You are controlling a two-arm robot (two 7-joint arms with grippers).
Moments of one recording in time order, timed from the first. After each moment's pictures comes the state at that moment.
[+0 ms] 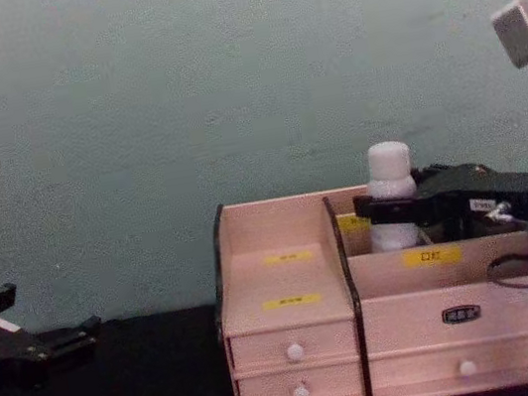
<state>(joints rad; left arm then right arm) -0.20 0.60 0.45 -1.41 -0.25 -0.12 0.03 0.77 0.19 -0.40 -0.62 0.31 -0.24 0.65</state>
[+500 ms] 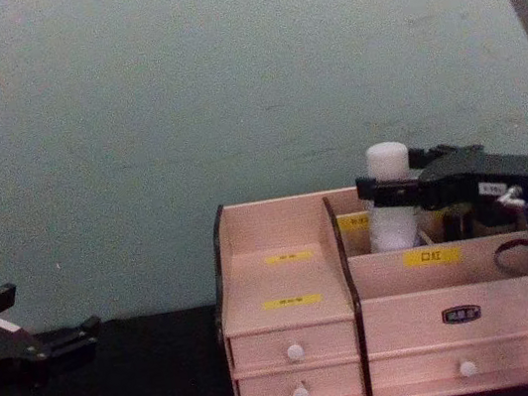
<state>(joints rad) -0.20 0.60 0.45 -1.41 -0.25 -0.12 0.03 0.70 0.23 -0.38 -0.78 0.32 -0.21 0.64</state>
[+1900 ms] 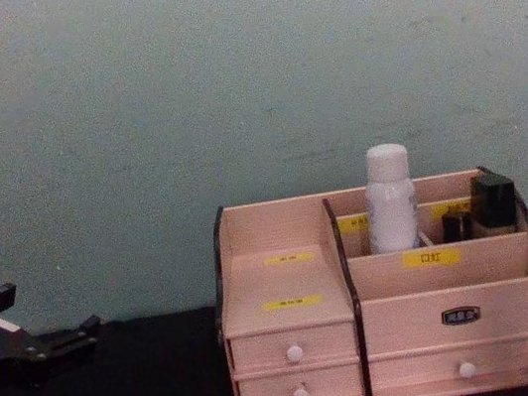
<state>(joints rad) -0.20 0.60 0.45 -1.41 -0.25 -0.12 0.03 0.12 0.66 -0.31 -1.52 0.52 0.11 0.58</state>
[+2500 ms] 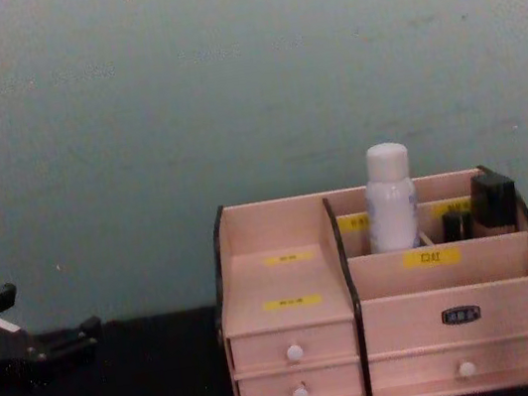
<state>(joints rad) -0.20 0.60 0.45 -1.41 -0.25 -0.12 0.03 0.16 0.65 -0.37 -1.46 0.50 0.17 0.54</state>
